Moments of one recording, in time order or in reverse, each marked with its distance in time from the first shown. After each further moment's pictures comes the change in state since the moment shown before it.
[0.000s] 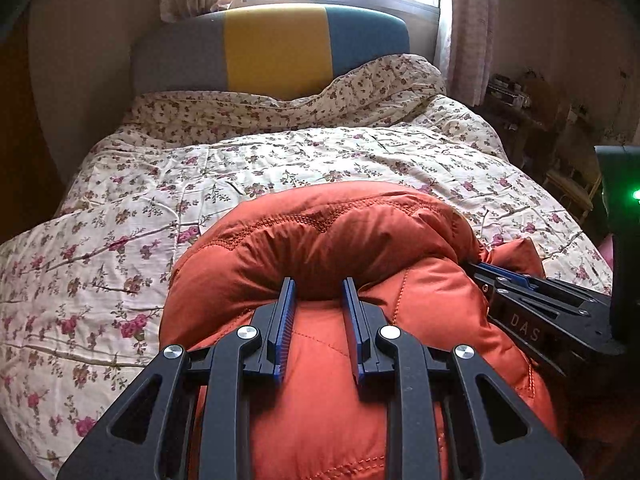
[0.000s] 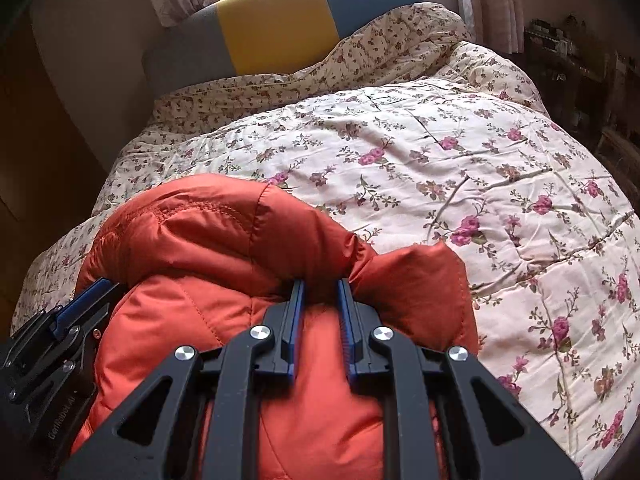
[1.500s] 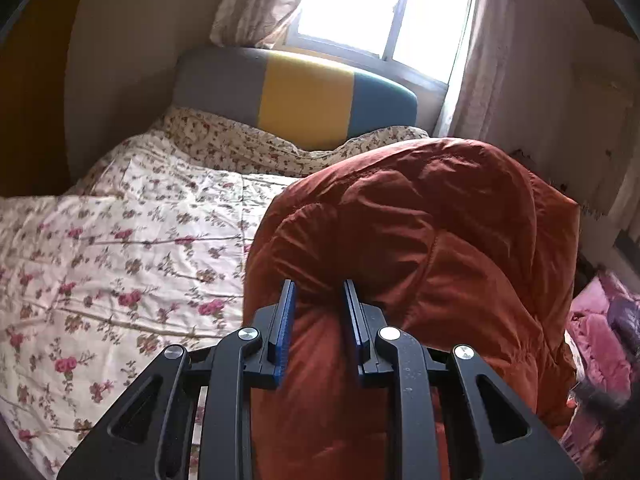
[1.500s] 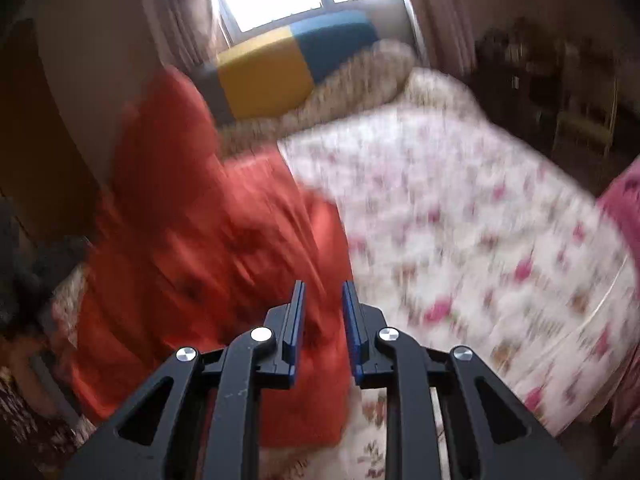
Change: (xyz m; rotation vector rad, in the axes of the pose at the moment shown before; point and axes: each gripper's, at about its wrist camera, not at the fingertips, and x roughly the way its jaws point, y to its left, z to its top) left arm -0.118 0.084 -0.029 -0.174 -0.188 -0.119; right arm -0.189 0.011 -0.091 0.041 -0.278 0.009
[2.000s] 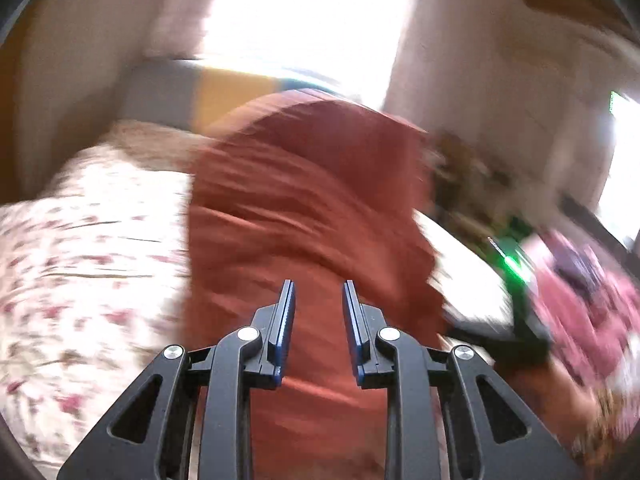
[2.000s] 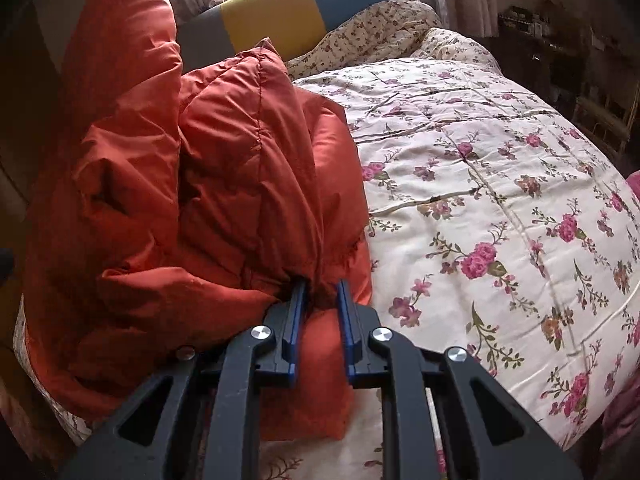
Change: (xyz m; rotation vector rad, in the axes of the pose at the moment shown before) left arm -0.089 -0.009 -0.060 0.056 -0.034 -0.162; right arm 0.072 -0.006 -0.072 -0.003 0.276 -0.001
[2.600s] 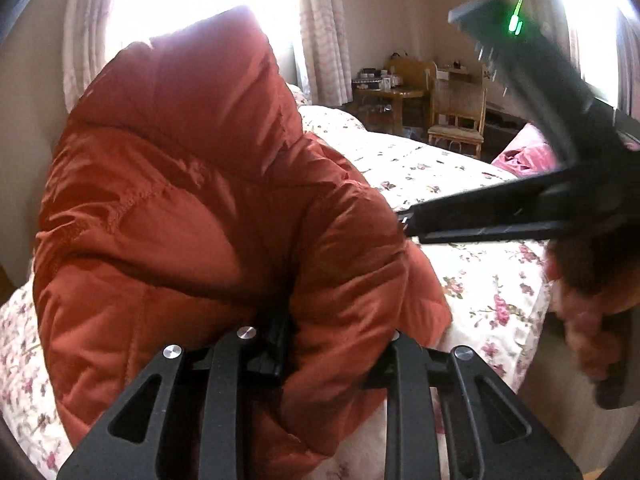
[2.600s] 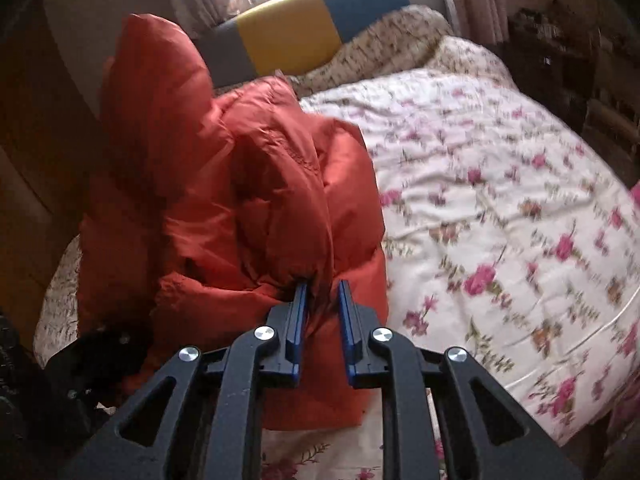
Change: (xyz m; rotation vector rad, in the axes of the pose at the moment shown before) left arm 0.092 -0.120 -0.060 0.443 0.146 -0.049; right arm -0.015 0.003 0.024 0.013 -0.001 0.070
